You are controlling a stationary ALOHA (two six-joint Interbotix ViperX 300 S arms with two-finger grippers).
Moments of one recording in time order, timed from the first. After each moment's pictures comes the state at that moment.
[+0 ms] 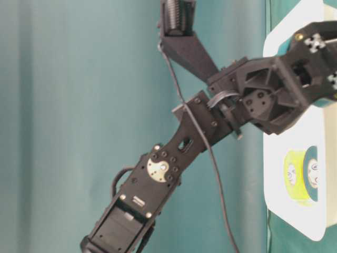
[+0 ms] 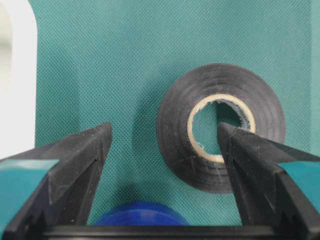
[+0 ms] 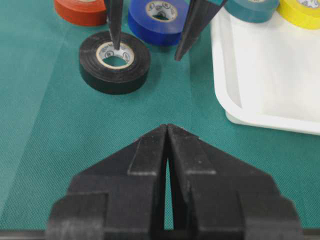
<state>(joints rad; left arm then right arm) 0.01 0.46 0.10 -0.02 0.34 0.00 -0.02 -1.10 1.53 -0.08 -0.09 0.05</state>
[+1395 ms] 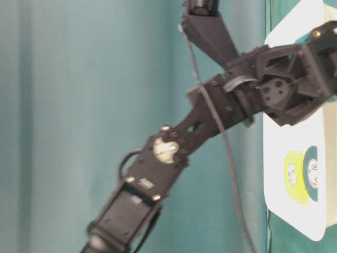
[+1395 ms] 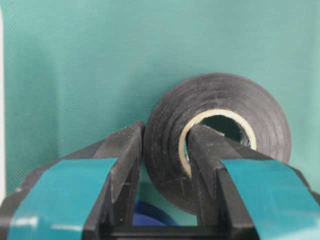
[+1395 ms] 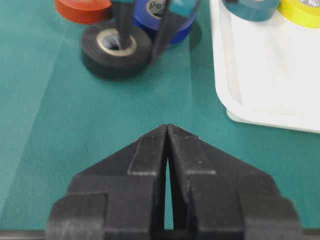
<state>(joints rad) -0.02 0.48 0.02 -0.02 0.45 0.00 -0.02 -1.10 1.54 -0.08 -0.10 0.05</state>
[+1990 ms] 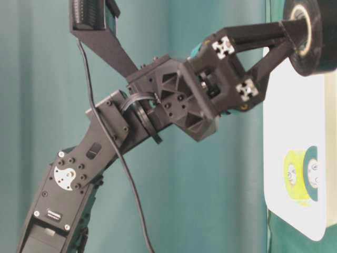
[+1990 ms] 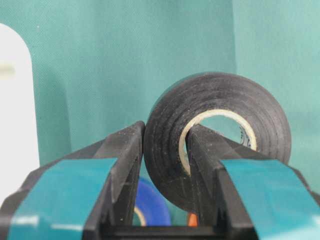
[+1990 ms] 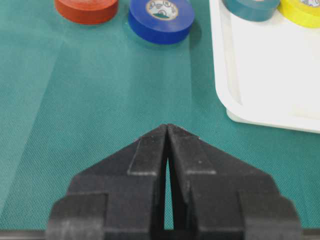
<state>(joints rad) -0.04 0.33 0.03 -0.02 0.54 0.05 -0.02 -1.10 1.54 -0.08 -0.10 0.05</state>
